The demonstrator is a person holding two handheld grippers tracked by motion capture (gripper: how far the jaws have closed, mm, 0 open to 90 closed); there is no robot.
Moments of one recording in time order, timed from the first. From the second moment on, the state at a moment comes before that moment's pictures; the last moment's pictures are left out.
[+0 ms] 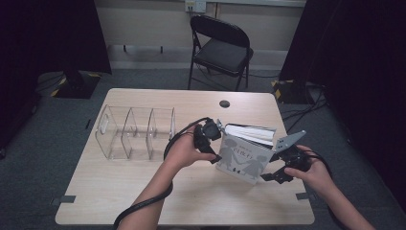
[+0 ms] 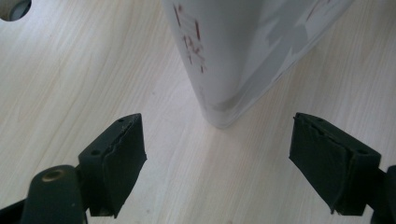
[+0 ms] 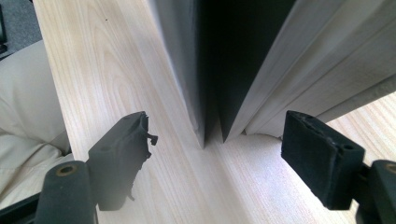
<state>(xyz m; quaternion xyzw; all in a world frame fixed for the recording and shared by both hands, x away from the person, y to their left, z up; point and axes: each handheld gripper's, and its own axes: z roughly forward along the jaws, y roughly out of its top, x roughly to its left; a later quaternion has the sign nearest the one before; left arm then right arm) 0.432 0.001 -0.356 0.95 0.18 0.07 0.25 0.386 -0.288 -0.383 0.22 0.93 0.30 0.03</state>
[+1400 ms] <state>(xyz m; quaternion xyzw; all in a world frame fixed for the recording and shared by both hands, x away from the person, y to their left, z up) 0.438 -0.052 -0.320 0.96 0.11 0.09 0.25 0.384 -0.287 -0.390 0.21 0.93 0.30 0.03</state>
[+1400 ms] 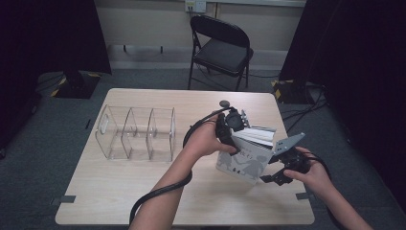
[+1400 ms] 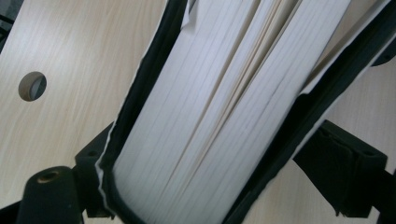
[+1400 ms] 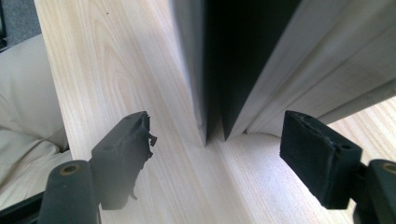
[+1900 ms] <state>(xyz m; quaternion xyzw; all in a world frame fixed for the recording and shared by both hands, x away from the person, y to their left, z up) 0.435 -0.056 -0.313 0.97 0.10 0.08 0.22 0.385 -0.292 -0.392 0.22 0.93 0.30 0.04</state>
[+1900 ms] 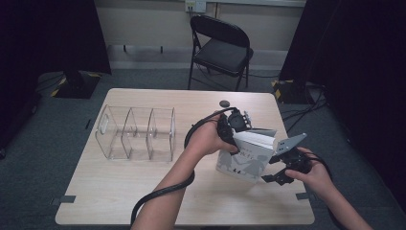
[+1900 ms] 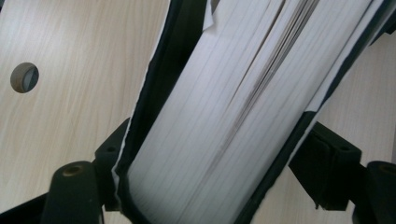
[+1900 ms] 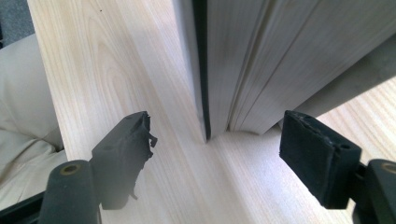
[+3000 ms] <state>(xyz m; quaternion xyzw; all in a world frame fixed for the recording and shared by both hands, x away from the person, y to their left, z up) 0.427 -0.065 -0.310 0.98 0.06 0.07 0.18 0.385 -0.312 -0.404 0.24 0.92 0.32 0.03</state>
